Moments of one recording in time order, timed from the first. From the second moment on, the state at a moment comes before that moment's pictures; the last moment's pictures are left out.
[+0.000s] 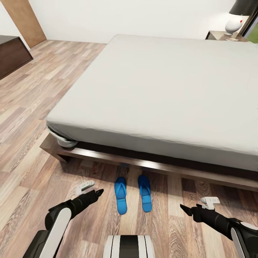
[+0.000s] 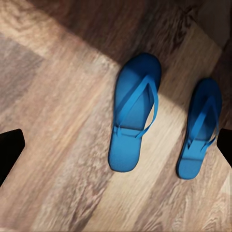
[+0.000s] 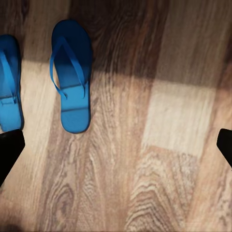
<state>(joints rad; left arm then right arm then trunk) -0.23 0.00 -0.06 -1.58 0.70 0.77 0.32 -0.10 -0.11 -0.34 -1.60 0.03 0.75 0.65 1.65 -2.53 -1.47</state>
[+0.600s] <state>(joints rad) -0.21 0.01 -0.02 -1.56 0.70 0.77 0.35 -0.12 -0.11 -0.33 -1.54 0.04 0.76 0.64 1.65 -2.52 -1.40</state>
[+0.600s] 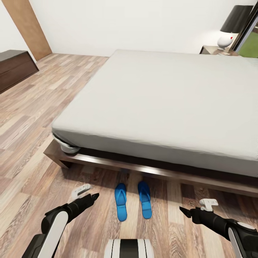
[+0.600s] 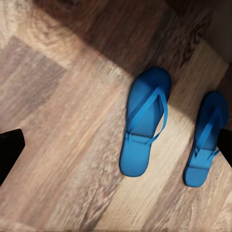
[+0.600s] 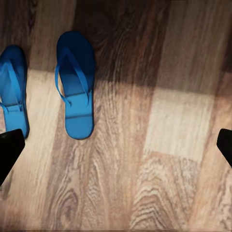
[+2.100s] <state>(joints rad) -0.09 0.00 0.06 -1.28 0.70 0.60 0.34 -0.12 -0.12 -0.33 -1.29 0.17 0.77 0.64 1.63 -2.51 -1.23</state>
